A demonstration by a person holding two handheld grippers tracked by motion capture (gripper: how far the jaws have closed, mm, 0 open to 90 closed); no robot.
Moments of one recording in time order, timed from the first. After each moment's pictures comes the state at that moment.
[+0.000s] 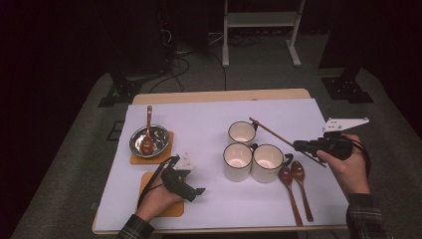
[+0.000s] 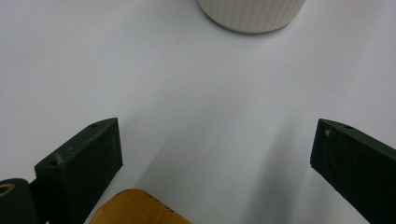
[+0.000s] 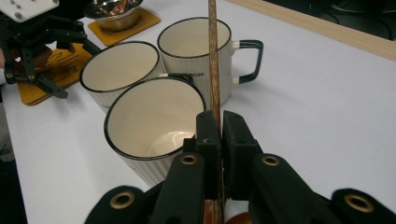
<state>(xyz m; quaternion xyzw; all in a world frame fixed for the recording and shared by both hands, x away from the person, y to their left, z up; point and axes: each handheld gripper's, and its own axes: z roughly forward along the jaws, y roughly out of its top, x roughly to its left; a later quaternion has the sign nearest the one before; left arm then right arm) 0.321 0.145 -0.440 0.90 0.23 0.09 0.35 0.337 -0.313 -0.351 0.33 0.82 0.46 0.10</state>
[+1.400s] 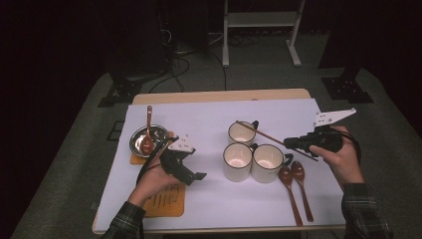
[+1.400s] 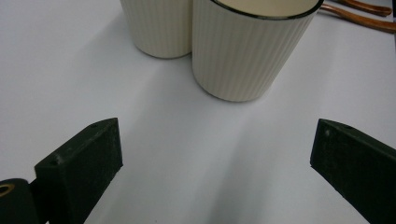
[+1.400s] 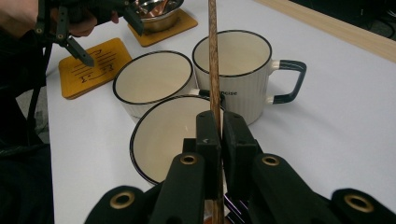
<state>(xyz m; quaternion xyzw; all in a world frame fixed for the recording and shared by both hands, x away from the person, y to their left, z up) 0.351 0.144 -0.392 0.89 0.18 0.07 0.40 0.357 -0.295 -0.344 0.27 0.84 0.47 0.05</state>
